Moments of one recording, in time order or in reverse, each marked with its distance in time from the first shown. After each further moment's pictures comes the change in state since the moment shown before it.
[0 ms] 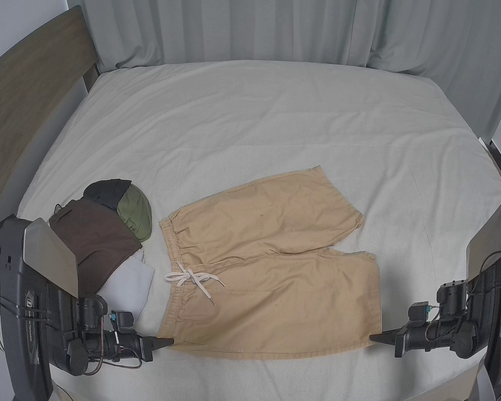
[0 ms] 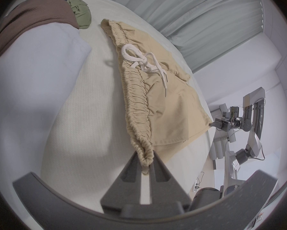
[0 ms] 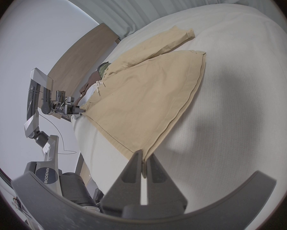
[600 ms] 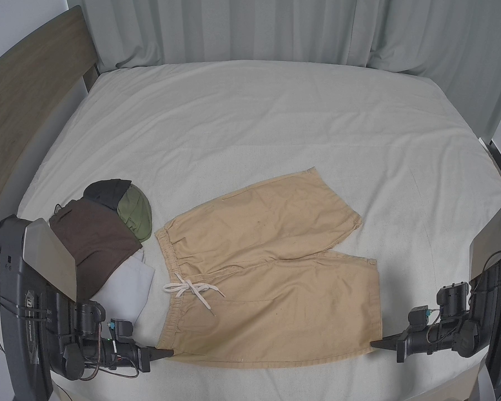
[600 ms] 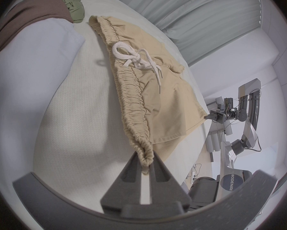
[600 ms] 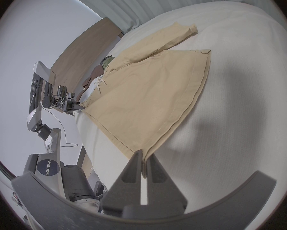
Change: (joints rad) left arm 0.000 0.000 0.075 0.000 -0.040 0.073; right arm -0.009 -0.024 0.001 0.101 0.023 -0.080
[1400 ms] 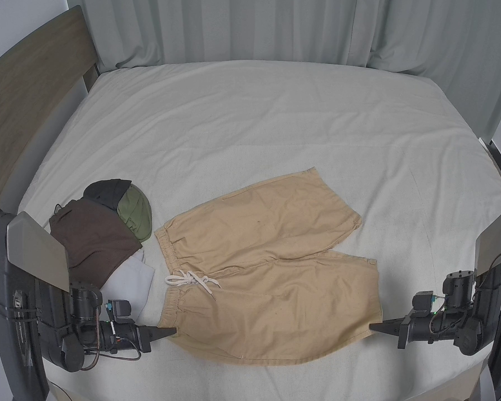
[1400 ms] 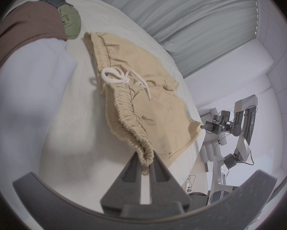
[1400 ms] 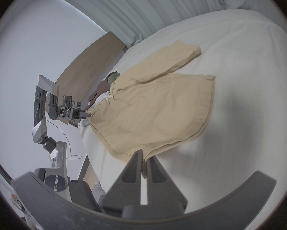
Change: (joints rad) left arm -0.012 -0.100 -0.079 0.002 -0.031 -0.154; right arm 0.019 -0.073 -0.010 -0.107 0.038 0.143
